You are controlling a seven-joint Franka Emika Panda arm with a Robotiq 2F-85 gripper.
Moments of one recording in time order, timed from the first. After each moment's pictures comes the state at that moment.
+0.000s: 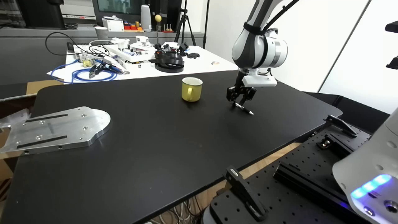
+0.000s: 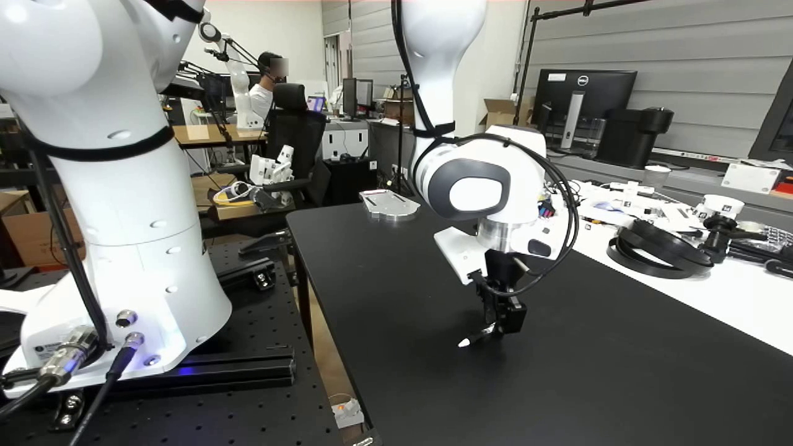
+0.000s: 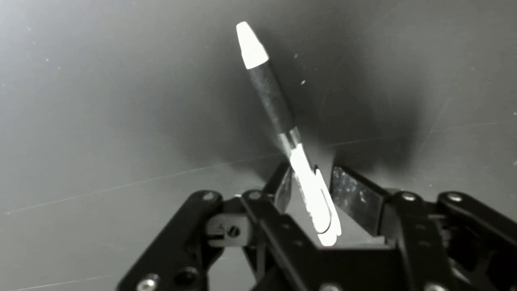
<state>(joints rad) -0.14 0.63 -0.06 -2.34 0.14 3.04 -0.02</state>
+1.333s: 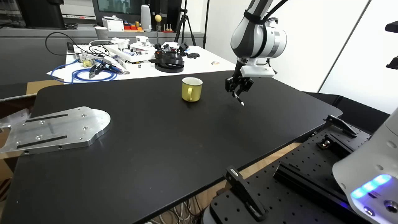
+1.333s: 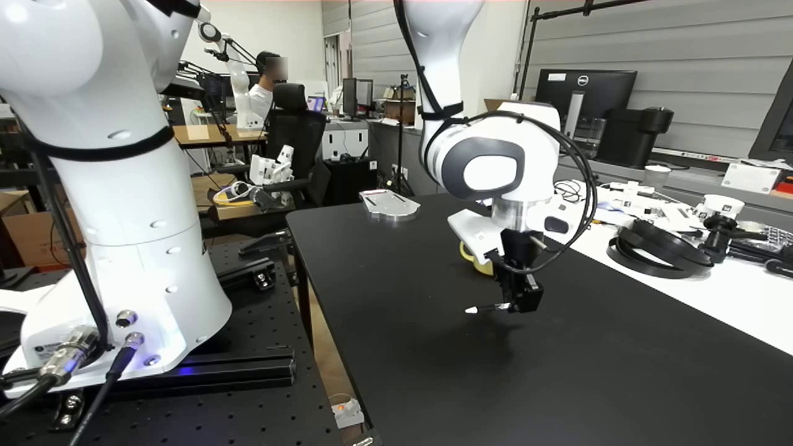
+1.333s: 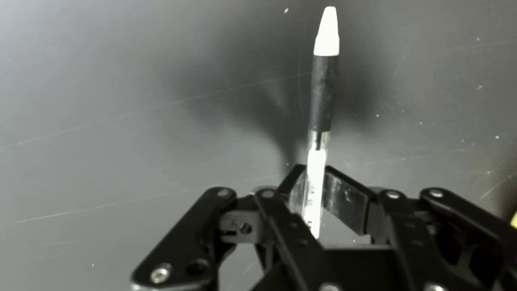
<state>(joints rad) -0.13 0.57 -0.06 -2.32 0.14 3.01 -0.01</state>
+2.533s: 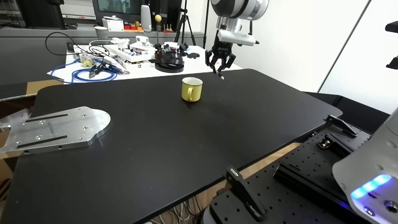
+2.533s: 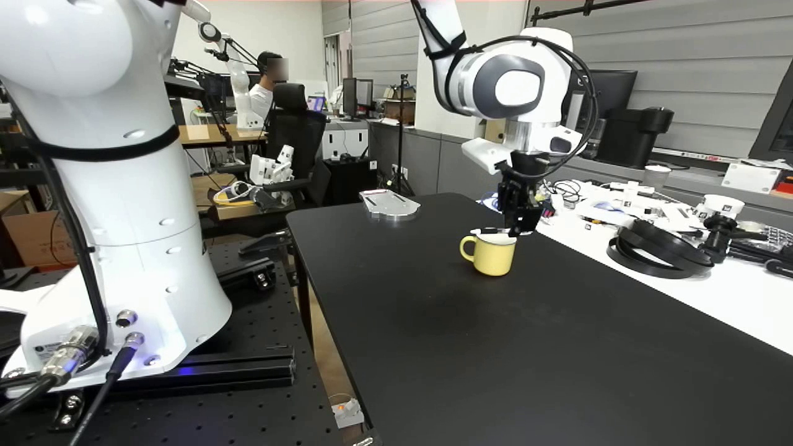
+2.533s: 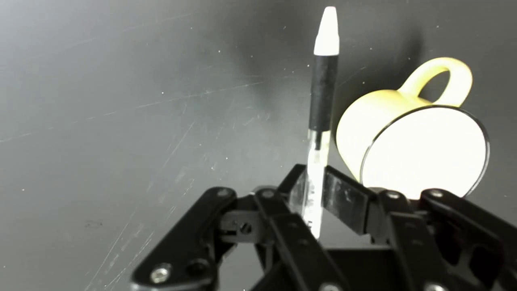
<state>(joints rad) 0.02 0.42 -0.07 -2.14 0.14 2.63 0.17</state>
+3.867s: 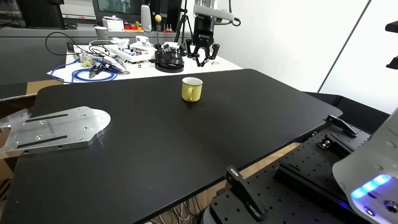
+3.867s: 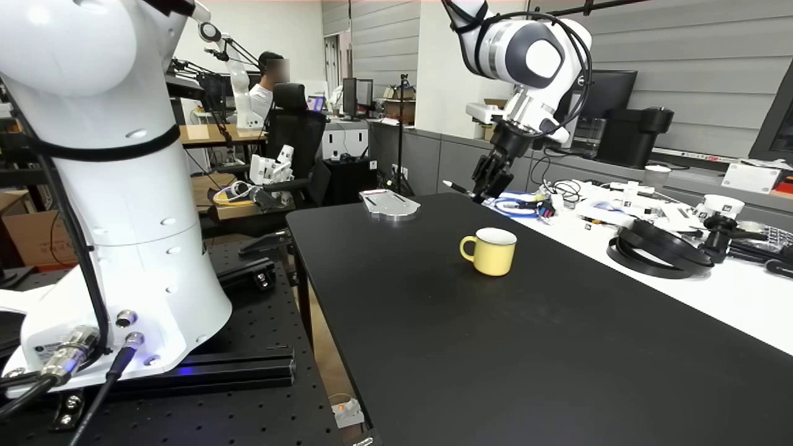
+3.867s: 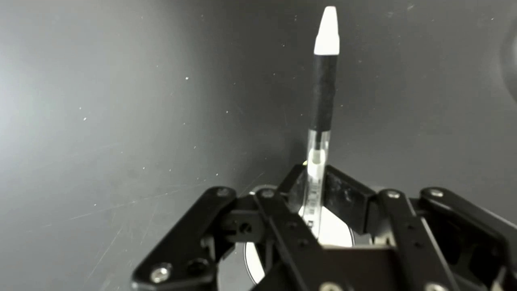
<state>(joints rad) 0.04 0.54 -0.01 -1.76 0.23 1.98 0.29</state>
